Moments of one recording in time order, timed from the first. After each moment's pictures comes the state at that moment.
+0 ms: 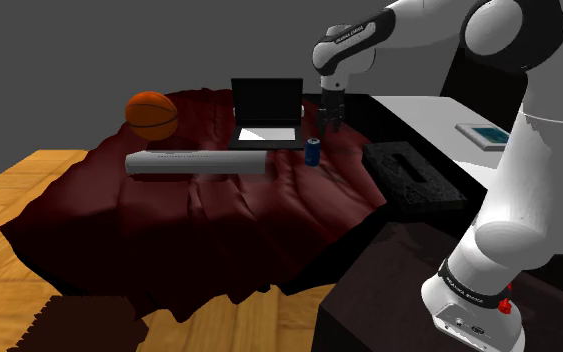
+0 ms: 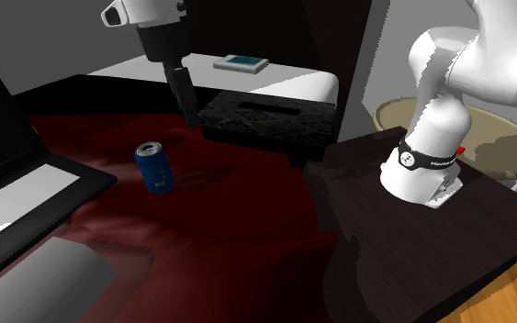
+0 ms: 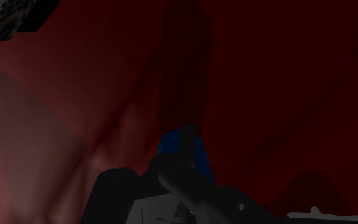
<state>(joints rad) -0.05 0.16 -0.29 -1.90 0.13 1.94 -0.42</state>
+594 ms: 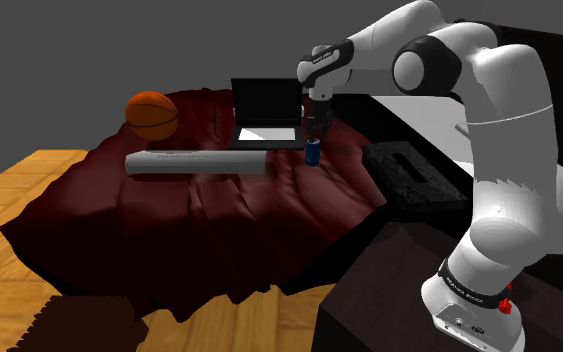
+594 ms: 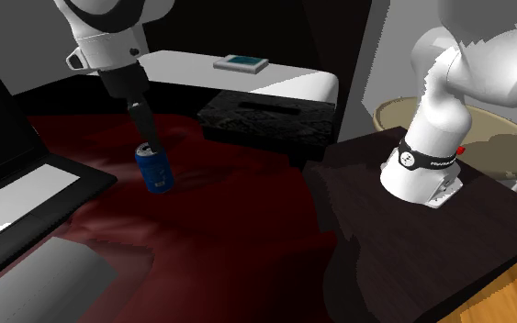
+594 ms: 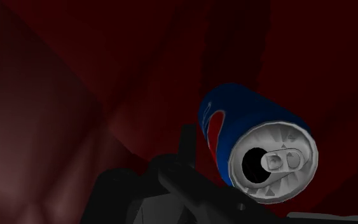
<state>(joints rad) -0.13 0.54 -0.27 -1.53 0.22 1.88 -0.52</state>
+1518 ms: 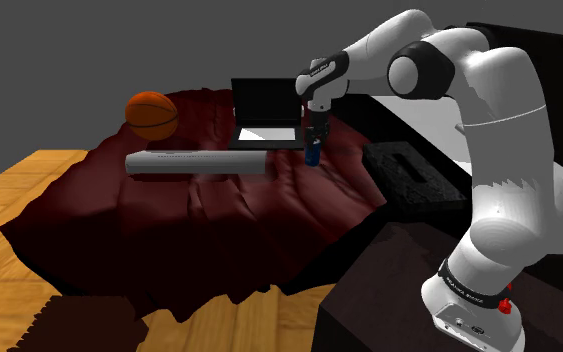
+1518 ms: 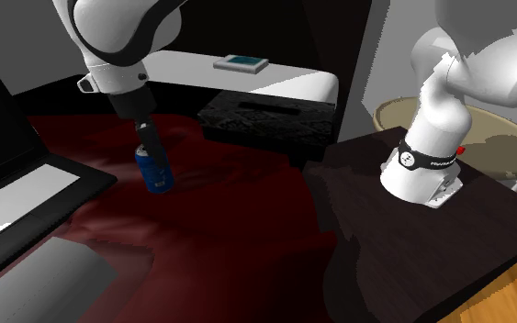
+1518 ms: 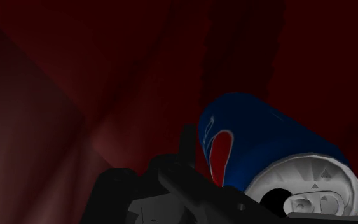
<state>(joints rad) -0.13 0.58 -0.26 -1.58 0.23 1.97 -0.53</state>
